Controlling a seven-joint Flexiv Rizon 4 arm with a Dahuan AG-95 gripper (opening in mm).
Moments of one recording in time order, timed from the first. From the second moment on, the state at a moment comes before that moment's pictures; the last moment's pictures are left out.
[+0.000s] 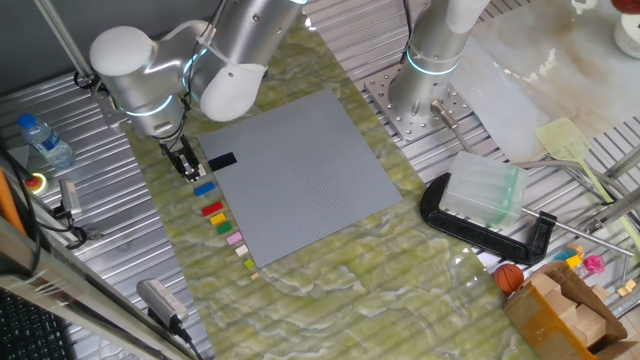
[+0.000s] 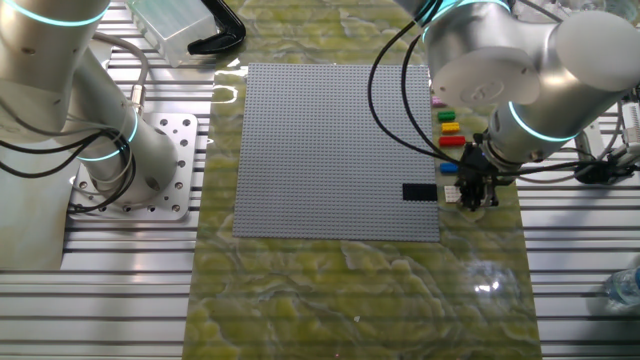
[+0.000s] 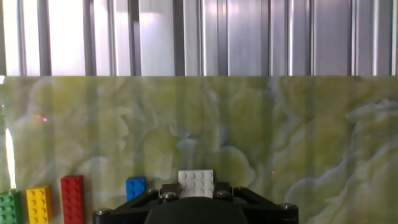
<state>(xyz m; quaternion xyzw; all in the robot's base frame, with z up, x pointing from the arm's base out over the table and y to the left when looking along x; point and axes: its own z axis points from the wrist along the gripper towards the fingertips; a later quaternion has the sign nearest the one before) 0.626 -0.058 0.007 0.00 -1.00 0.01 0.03</state>
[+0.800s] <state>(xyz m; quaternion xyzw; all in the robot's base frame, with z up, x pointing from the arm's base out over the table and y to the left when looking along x) 0.605 -0.056 0.041 -0.02 -1.00 0.01 0.06</state>
